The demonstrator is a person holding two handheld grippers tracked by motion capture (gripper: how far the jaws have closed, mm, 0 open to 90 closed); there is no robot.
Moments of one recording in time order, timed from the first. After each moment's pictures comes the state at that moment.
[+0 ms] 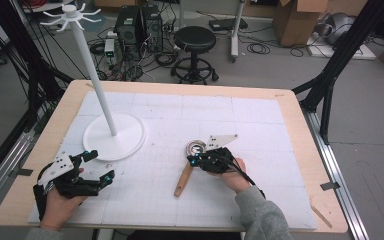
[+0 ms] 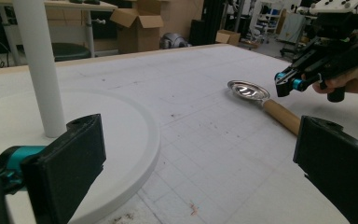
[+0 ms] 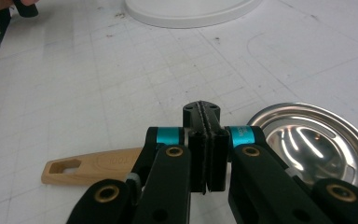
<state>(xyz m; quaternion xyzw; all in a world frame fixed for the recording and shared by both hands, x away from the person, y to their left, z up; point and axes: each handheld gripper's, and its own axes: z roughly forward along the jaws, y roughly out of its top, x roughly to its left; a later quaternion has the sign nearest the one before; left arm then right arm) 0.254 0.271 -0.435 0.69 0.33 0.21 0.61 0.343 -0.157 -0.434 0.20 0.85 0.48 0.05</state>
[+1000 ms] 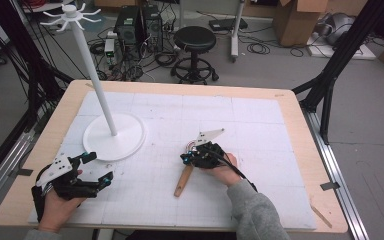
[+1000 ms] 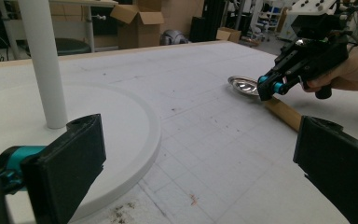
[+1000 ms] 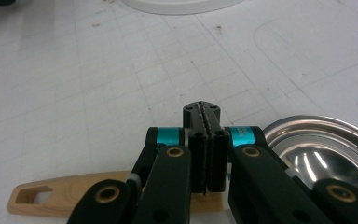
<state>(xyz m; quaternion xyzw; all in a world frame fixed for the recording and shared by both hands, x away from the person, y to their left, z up) 0.251 0.273 -0.437 0.69 0.33 0.21 0.61 0.361 -0.133 -0.439 0.21 0.87 0.44 0.03</state>
